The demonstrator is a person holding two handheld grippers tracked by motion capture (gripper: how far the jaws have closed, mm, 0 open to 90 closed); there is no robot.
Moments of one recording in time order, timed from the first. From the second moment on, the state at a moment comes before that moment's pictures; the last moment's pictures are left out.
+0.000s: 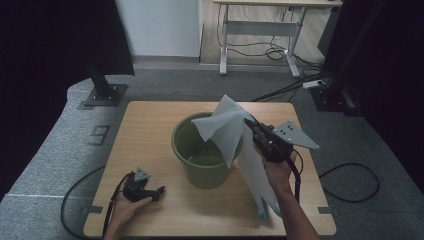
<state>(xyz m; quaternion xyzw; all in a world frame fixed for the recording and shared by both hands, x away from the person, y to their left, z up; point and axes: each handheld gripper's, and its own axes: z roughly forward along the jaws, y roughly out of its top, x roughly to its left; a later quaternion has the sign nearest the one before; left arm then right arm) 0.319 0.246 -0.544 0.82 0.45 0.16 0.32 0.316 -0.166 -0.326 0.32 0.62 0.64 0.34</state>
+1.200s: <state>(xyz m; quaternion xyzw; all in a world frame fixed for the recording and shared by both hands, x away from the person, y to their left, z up) 0.318 0.246 -0.545 0.82 0.45 0.17 0.32 0.265 -0.183 -0.400 0.38 0.67 0.59 0.26</state>
